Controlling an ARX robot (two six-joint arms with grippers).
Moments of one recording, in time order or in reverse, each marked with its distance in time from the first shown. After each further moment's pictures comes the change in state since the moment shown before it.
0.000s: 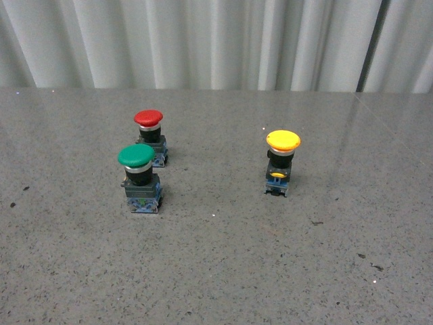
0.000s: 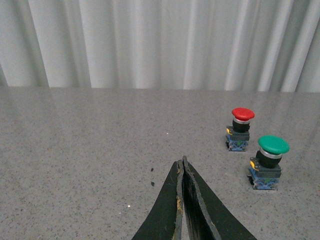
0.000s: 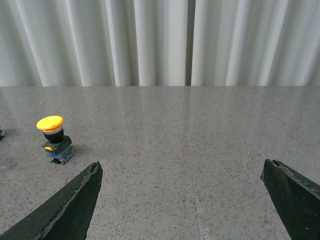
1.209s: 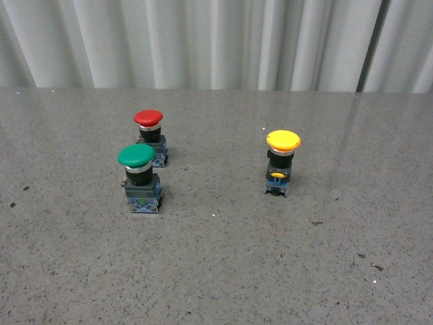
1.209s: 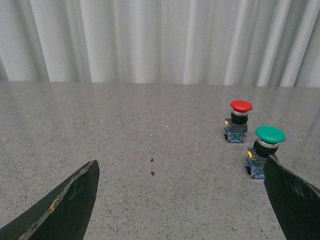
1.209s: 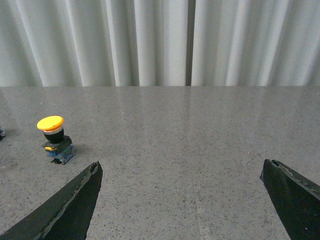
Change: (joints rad) left arm 0.000 -0.184 0.001 -0.200 0.000 -0.001; right arm 0.000 0.000 0.000 0.000 0.000 0.000
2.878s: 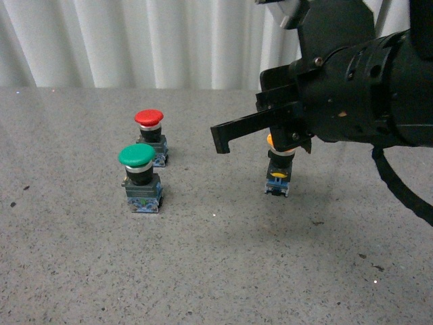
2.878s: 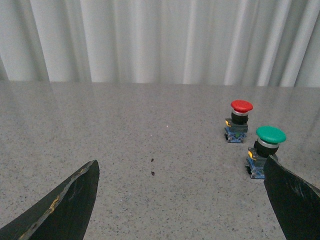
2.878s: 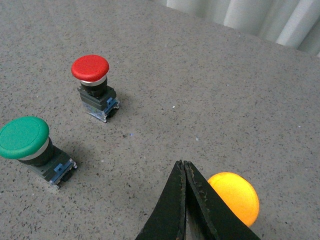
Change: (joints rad) left arm 0.000 0.000 0.000 0.000 0.000 0.000; right arm 0.506 1.646 0.857 0.397 0.039 -0.060
